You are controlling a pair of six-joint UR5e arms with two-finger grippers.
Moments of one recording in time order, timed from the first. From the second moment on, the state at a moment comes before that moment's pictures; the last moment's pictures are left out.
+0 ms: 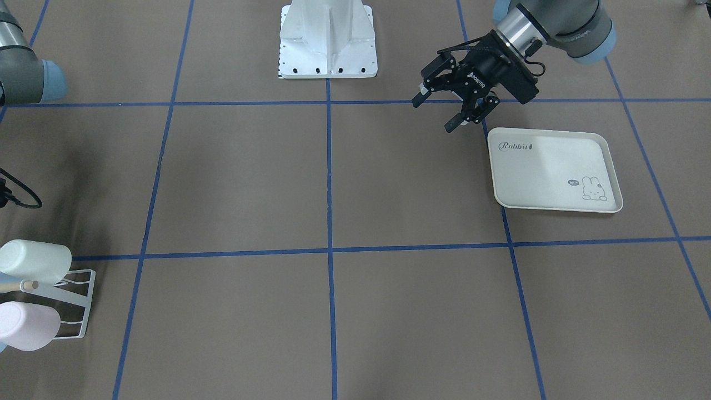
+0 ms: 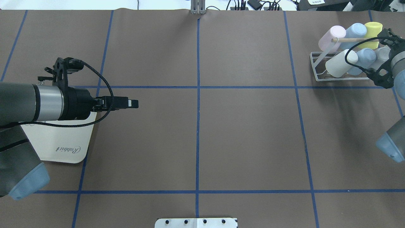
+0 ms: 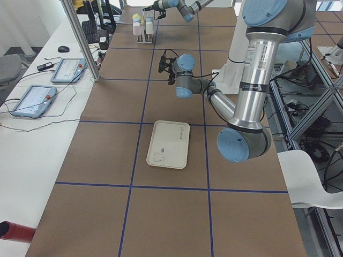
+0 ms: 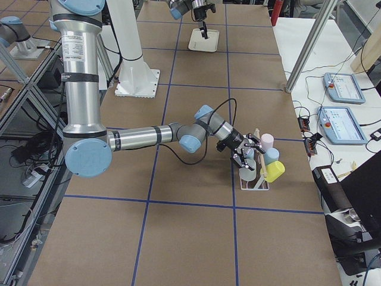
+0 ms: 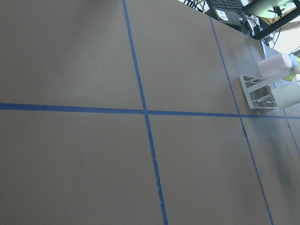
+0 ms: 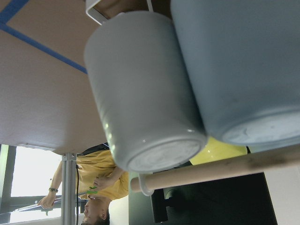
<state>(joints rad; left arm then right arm) -0.67 -1.75 -1.96 -2.52 -1.93 -1.33 0.95 -1.55 1.61 -0.85 1.03 -1.68</state>
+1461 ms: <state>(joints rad) -0.68 -1.74 -1.98 -2.51 -1.93 -1.30 0.98 -1.63 1.83 -0.74 1.58 -0.23</state>
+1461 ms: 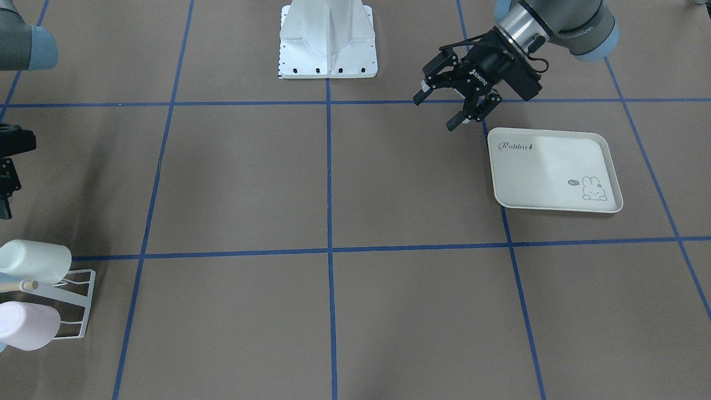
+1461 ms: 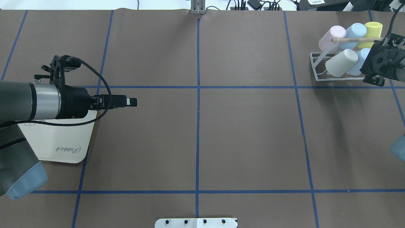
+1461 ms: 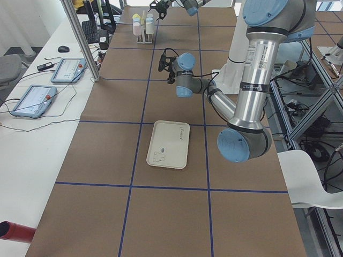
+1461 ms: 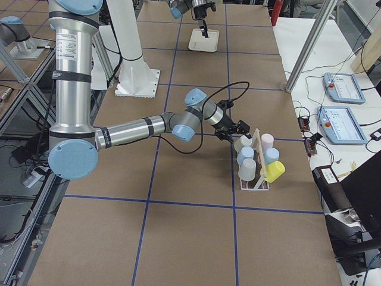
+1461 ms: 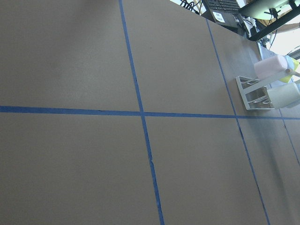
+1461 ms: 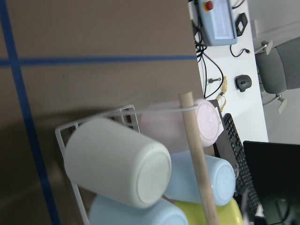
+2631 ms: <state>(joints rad) -1.36 -1.42 -1.96 -2.11 -2.07 0.00 1.09 -1.67 1.79 -0.63 2.07 0.66</state>
